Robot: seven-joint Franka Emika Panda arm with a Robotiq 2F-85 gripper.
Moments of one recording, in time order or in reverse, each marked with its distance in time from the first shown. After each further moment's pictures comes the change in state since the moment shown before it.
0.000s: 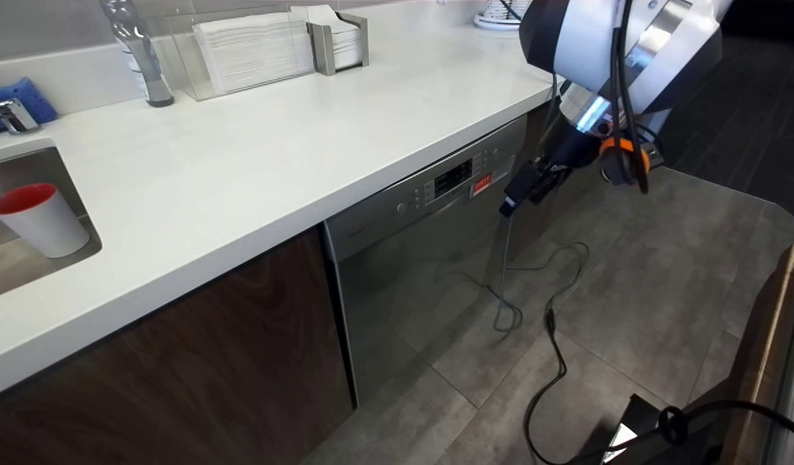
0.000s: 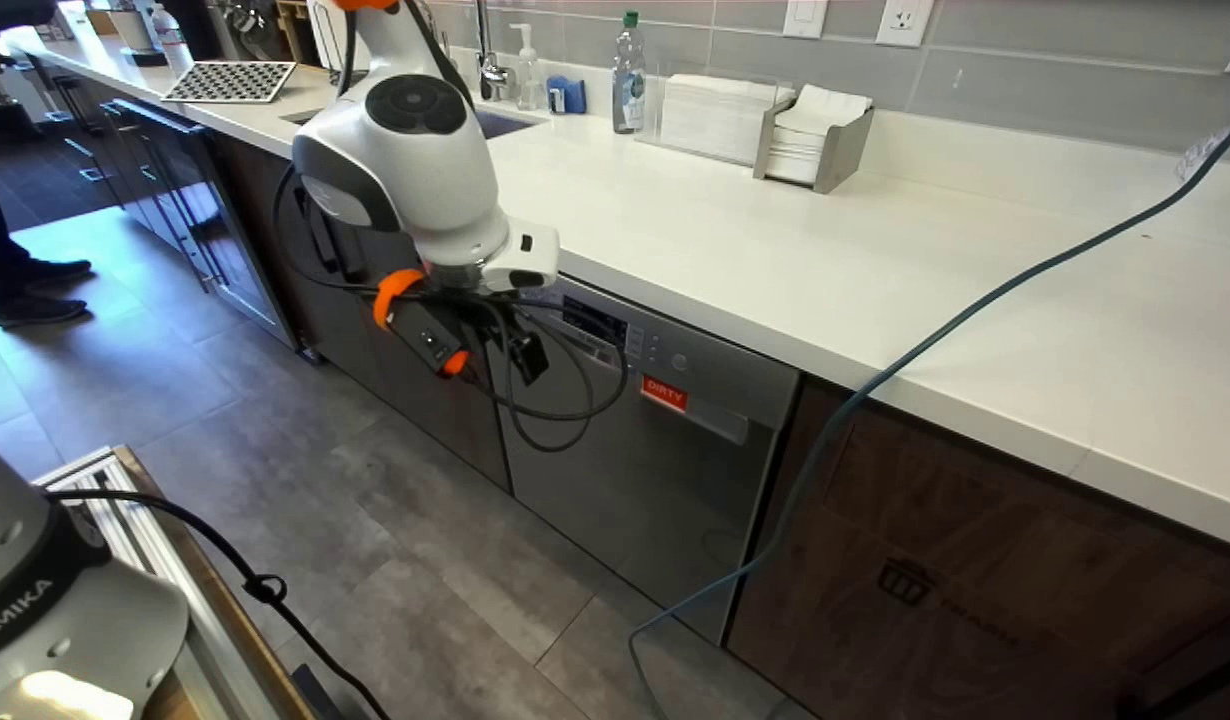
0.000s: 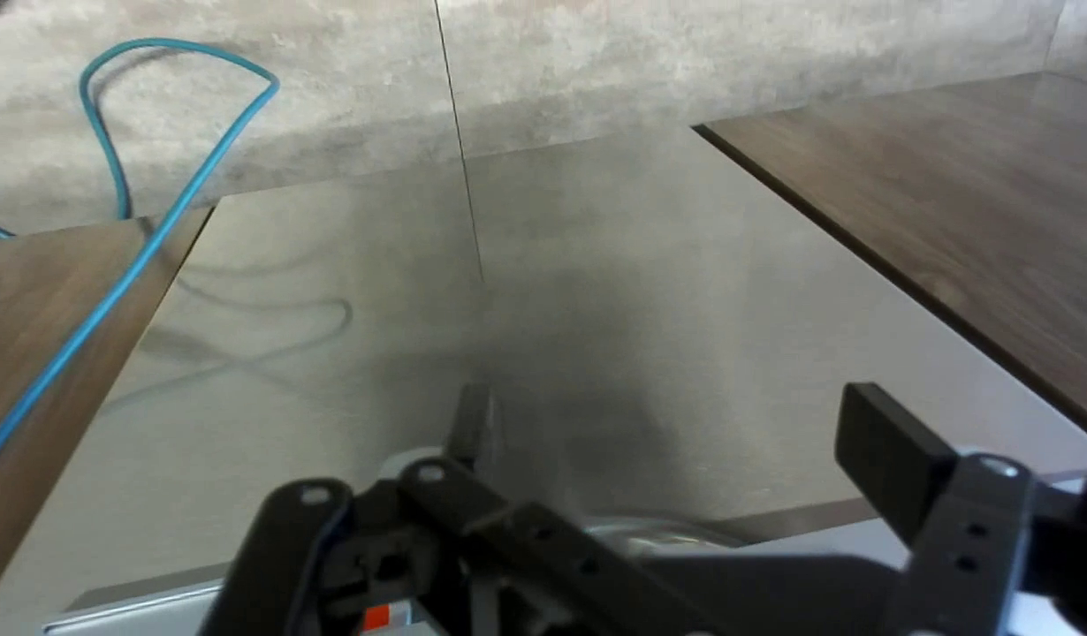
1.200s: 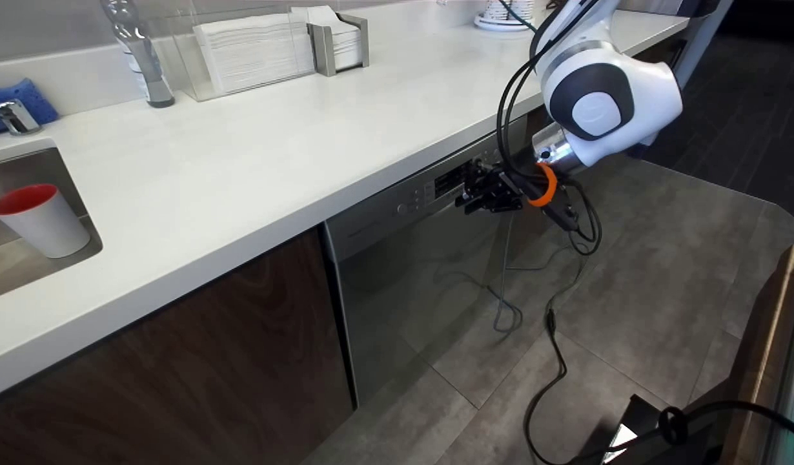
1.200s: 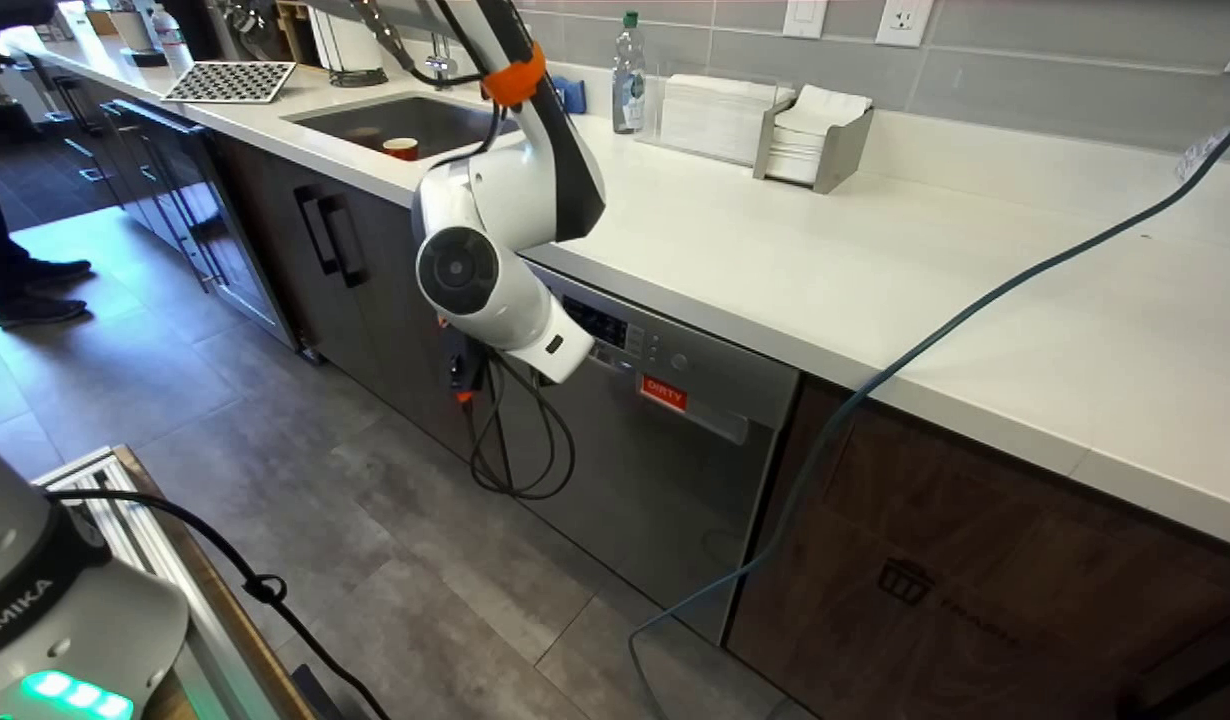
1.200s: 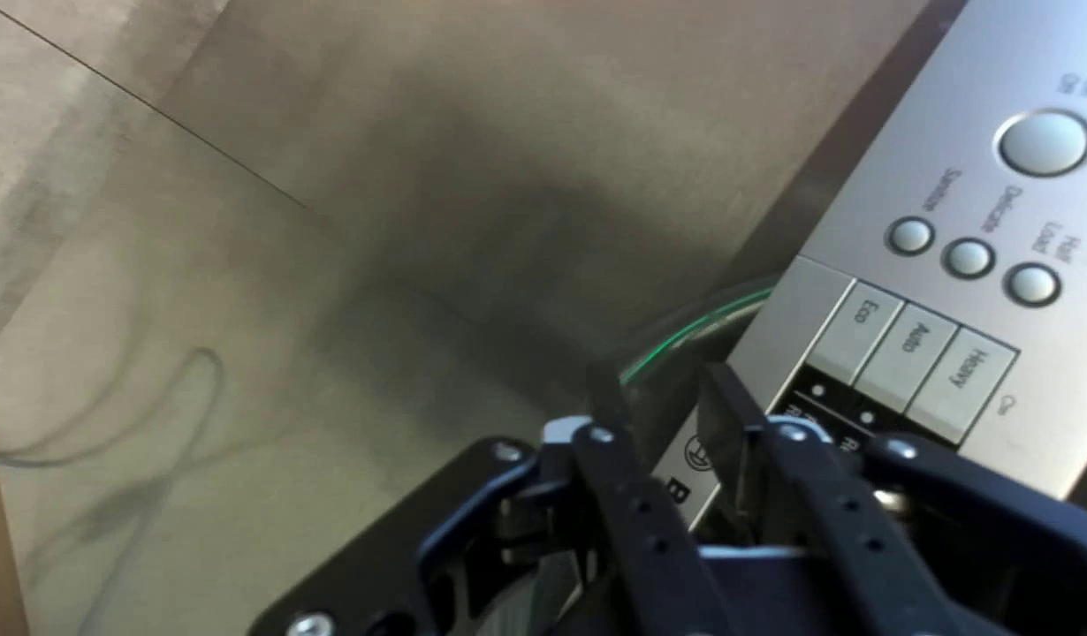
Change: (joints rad) arm -0.102 0.264 -0.059 0.253 0.884 -0.406 -0.236
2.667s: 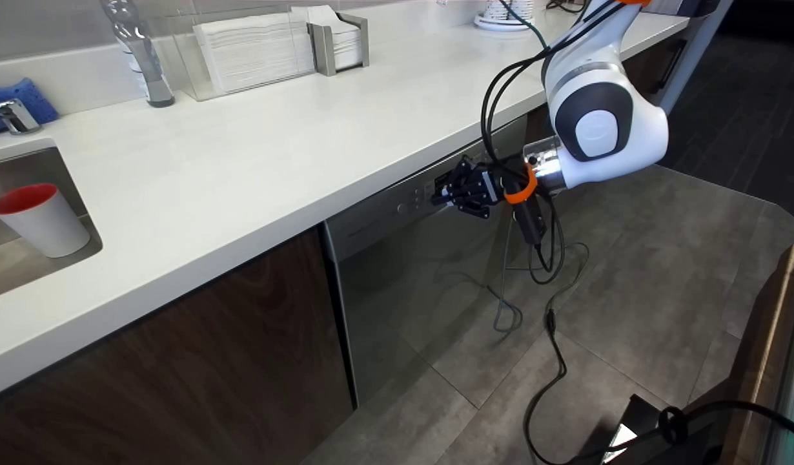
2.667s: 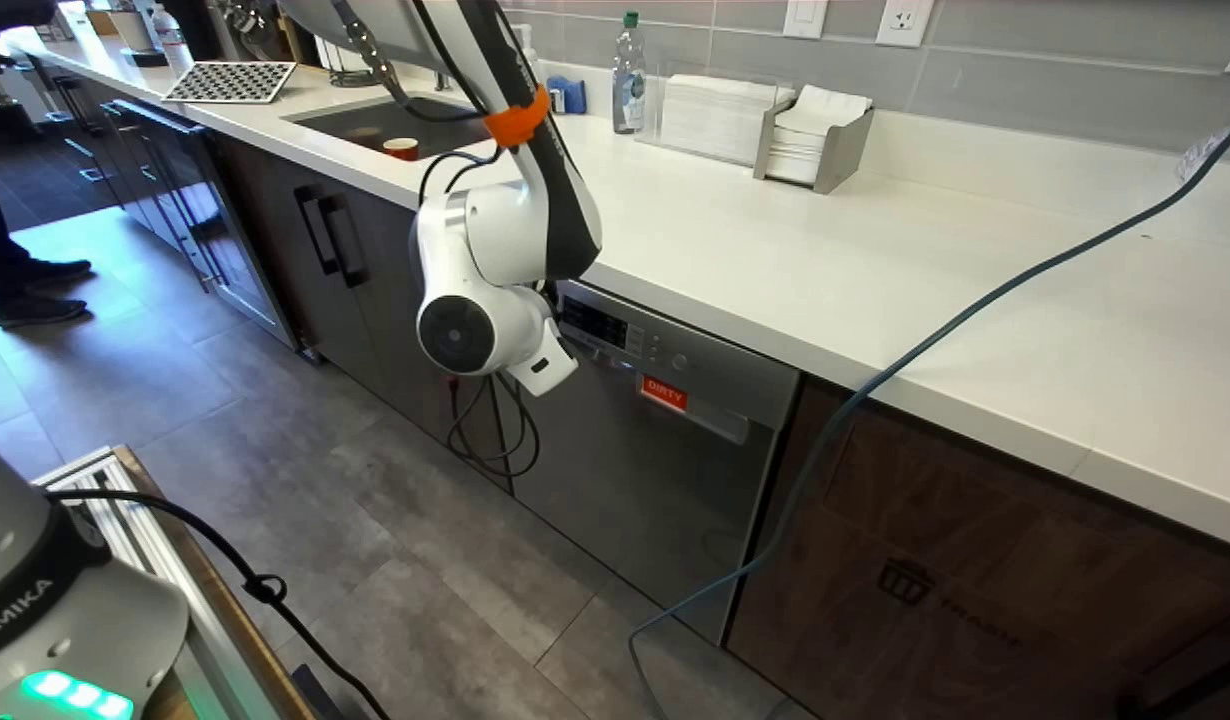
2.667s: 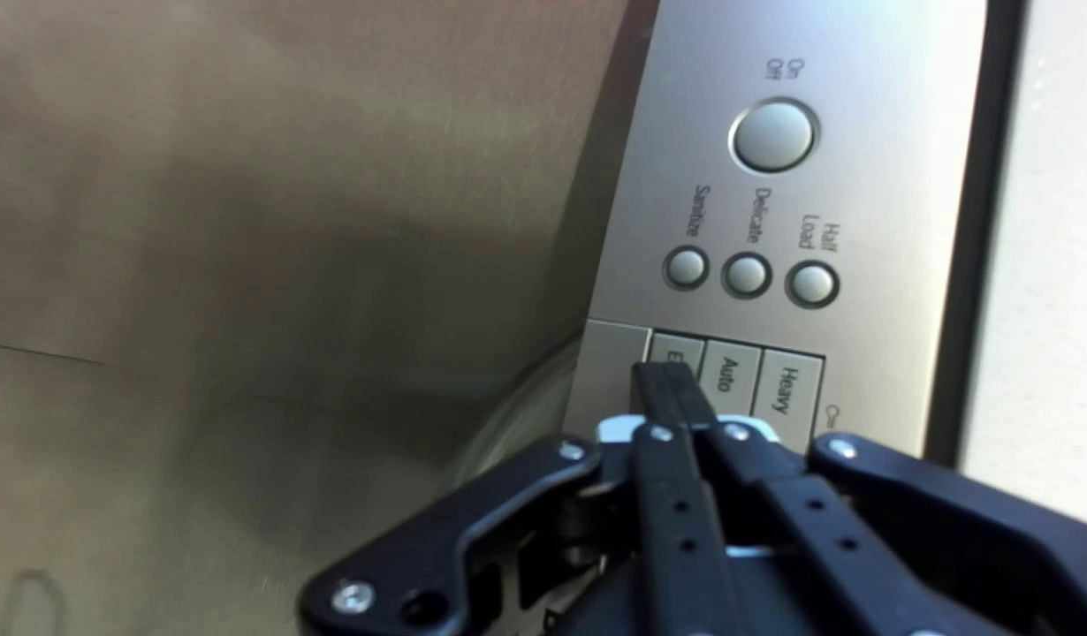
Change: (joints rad) arm -0.035 0.048 0.021 -0.023 0.117 -0.350 0.162
